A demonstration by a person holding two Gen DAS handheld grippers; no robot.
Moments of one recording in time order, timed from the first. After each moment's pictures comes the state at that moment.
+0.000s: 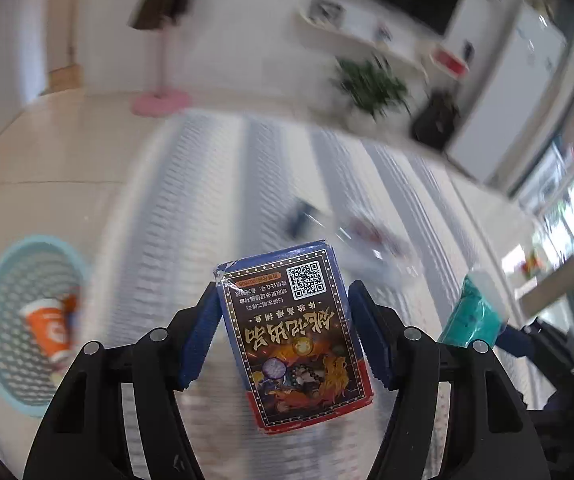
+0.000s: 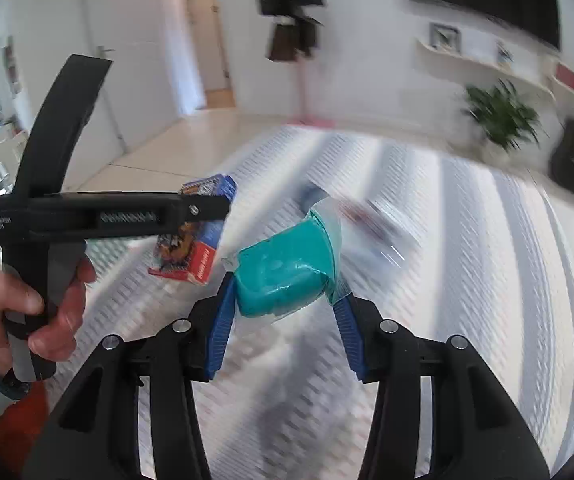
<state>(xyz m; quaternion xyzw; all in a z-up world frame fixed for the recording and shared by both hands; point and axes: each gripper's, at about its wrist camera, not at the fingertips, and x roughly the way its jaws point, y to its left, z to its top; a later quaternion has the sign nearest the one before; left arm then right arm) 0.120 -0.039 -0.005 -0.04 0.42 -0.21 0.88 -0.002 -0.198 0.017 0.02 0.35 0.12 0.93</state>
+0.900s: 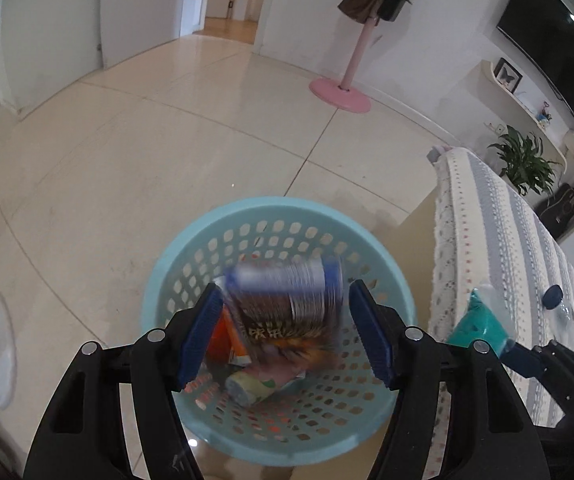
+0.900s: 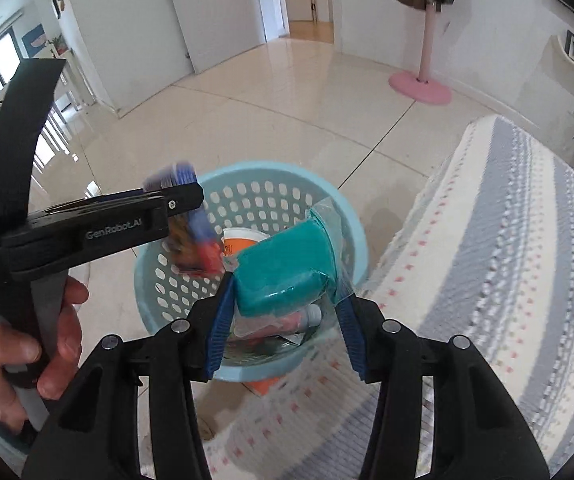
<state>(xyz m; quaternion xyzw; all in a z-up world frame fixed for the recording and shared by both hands) 0.187 0.260 -0.076 -0.14 0.45 0.01 0.88 0.149 0.101 -0.048 -0.04 0.47 0.23 0.85</state>
